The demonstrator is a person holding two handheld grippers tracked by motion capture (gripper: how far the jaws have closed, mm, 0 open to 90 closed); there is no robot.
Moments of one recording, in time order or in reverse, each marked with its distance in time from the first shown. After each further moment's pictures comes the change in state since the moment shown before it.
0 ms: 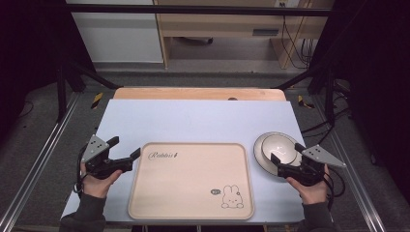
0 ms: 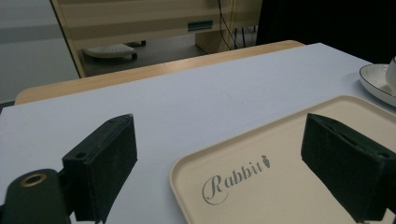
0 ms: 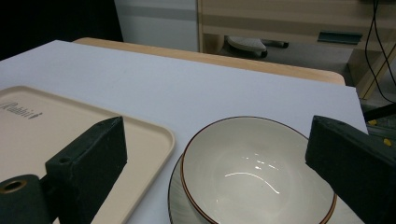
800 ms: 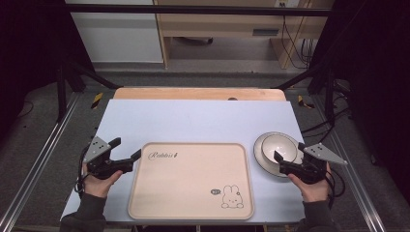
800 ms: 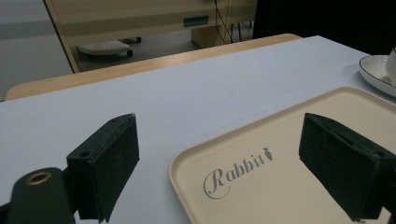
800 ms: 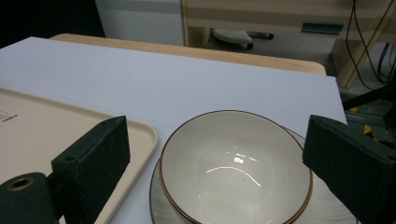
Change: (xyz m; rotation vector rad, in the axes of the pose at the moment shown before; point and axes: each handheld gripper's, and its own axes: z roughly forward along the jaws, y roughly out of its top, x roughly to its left) left arm 0.005 -0.009 0.006 0.017 -0.021 0.011; right arm -0.008 0.002 0.001 0.031 -0.067 0.029
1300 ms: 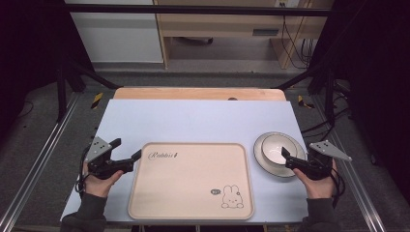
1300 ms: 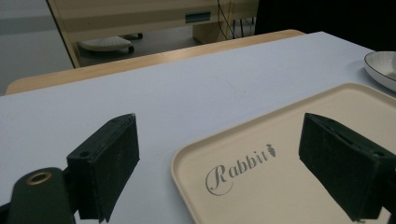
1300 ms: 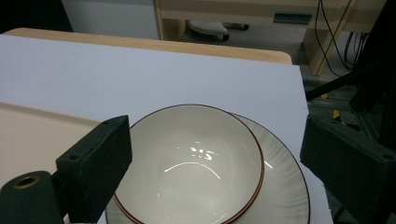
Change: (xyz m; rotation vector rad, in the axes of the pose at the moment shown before) left arm 0.001 -0.003 0.003 0.014 0.006 -0.004; right arm -0.019 0.001 0.004 0.039 -0.097 0.025
